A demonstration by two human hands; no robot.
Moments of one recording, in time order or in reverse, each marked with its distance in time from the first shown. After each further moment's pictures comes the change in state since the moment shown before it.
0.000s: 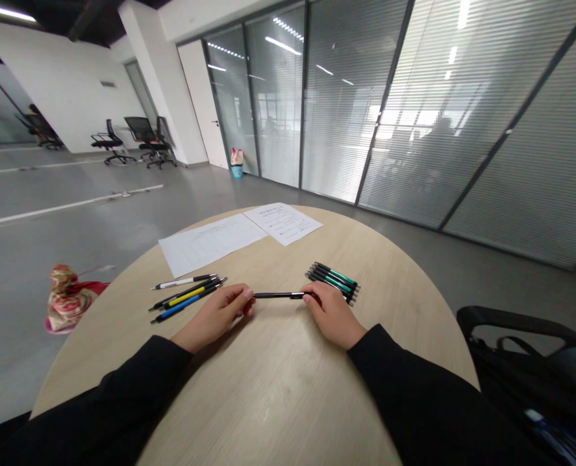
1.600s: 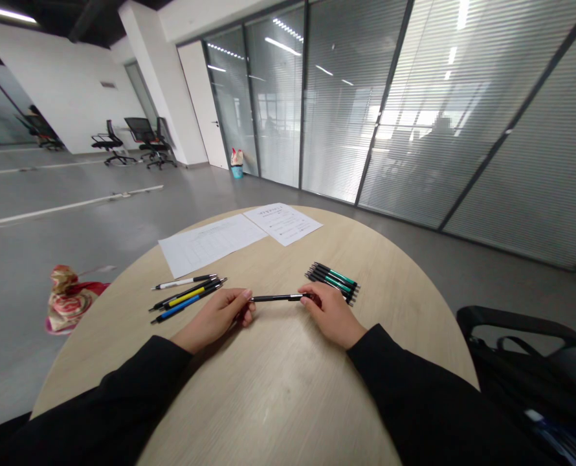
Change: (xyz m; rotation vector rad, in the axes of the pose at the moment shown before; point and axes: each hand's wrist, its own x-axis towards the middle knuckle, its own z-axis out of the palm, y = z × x) left_hand 0.001 -0.013 0.004 -0.204 -0.082 -0.110; right_hand 0.000 0.000 0.001 0.024 0.002 0.037
